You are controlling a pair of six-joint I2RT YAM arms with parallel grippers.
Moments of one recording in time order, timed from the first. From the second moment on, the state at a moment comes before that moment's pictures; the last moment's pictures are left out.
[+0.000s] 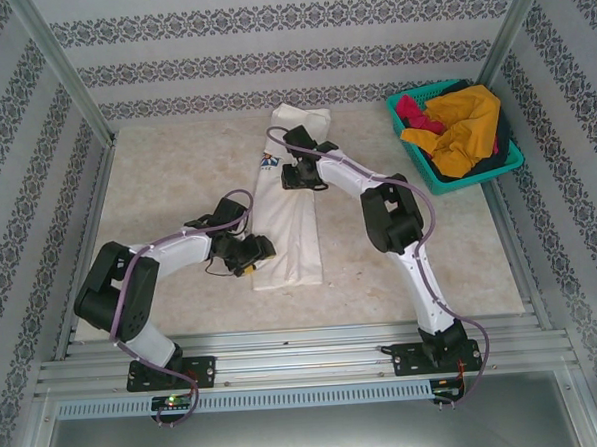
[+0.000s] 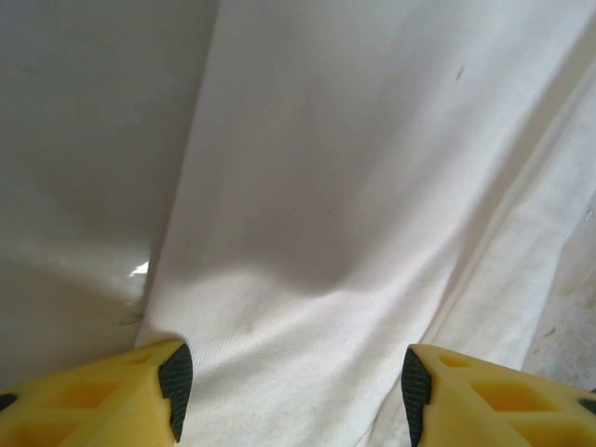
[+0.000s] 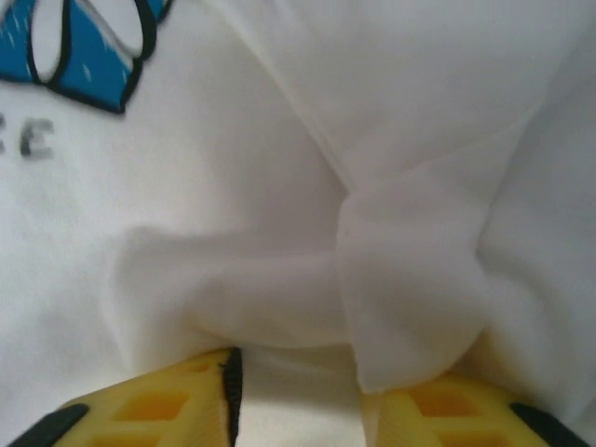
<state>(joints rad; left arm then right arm) -0.41 1.61 0.83 -0.40 0.40 -0.87 0.49 2.44 2.04 -0.67 -0.05 0.39</state>
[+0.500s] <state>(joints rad) -0.35 1.57 0.84 -0.56 0.32 -0.79 0.72 2.06 1.51 -0.61 0.17 0.35</state>
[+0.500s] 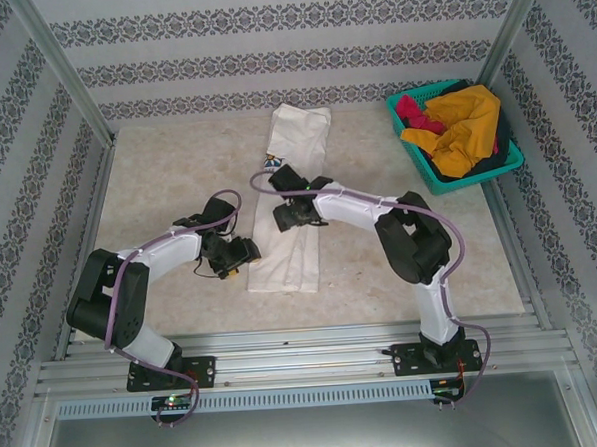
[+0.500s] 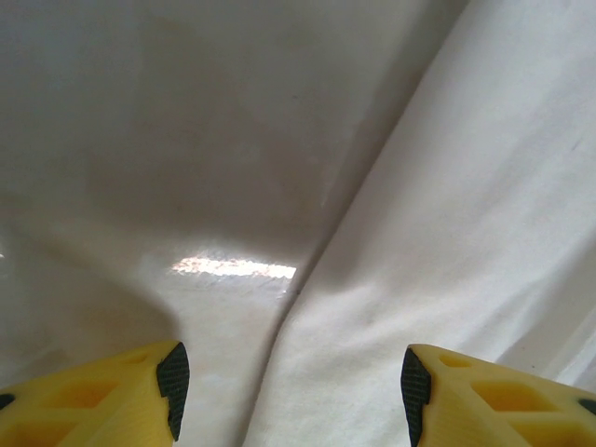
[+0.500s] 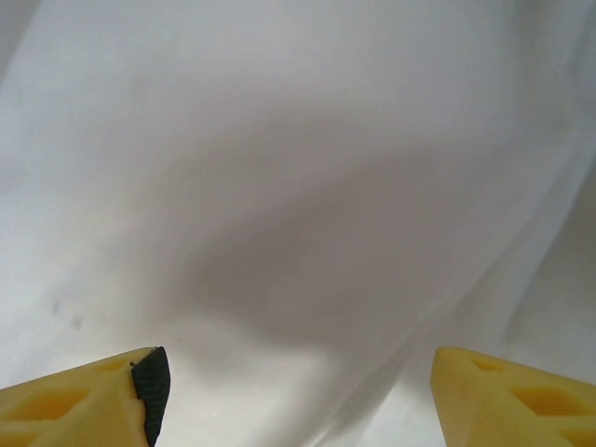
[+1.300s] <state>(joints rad) -0.30 1.57 0.84 -0.56 0.31 -0.76 0.74 1.63 1.06 -0.54 0.21 0.36</state>
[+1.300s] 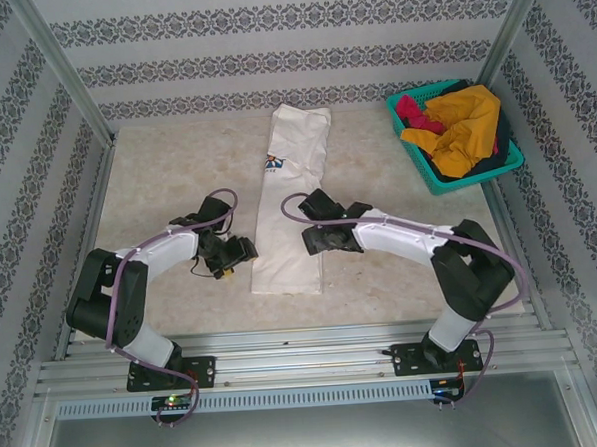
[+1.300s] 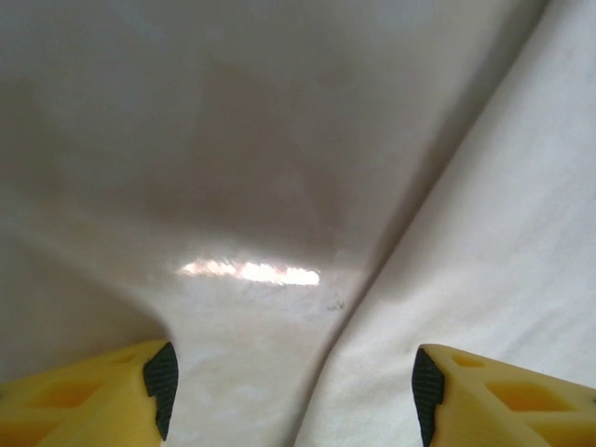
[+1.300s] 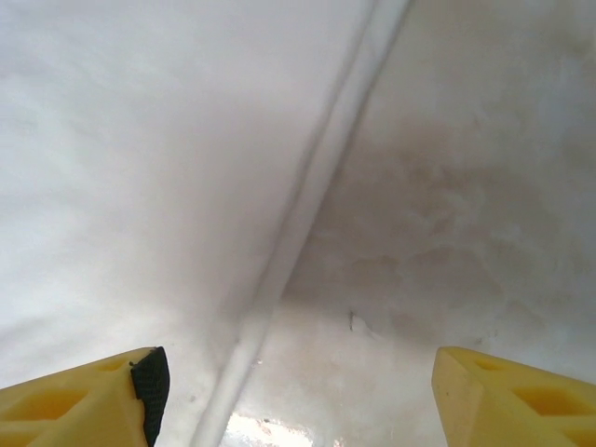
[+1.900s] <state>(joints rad) -0.03 1.54 0.84 -0.53 0.35 -0.69 0.96 1.65 1.03 -0.39 -0.12 -0.48</state>
